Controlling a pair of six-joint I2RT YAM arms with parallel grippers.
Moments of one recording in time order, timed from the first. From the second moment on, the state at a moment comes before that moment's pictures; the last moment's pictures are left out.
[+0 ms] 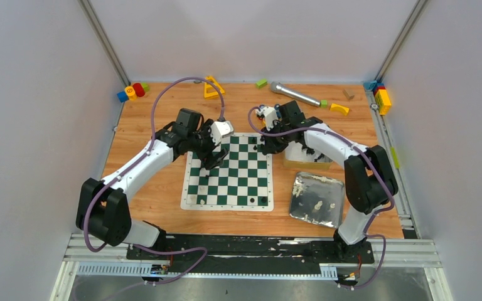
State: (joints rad) left arm -0.43 1.41 1.05 -0.51 0.45 0.58; right arm 0.46 1.76 1.28 -0.46 -0.41 -0.20
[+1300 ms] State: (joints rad) left arm -0.41 1.40 1.05 -0.54 0.36 0.57; right arm 0.72 1.66 1.03 -0.42 -0.22 -0.31
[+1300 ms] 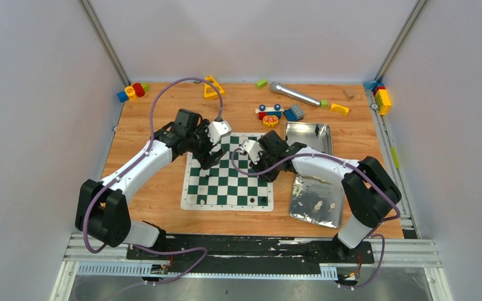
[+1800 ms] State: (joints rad) left arm -0.40 1.38 1.04 -0.54 0.35 0.56; right arm 0.73 1.66 1.03 -0.43 -0.20 -0.33
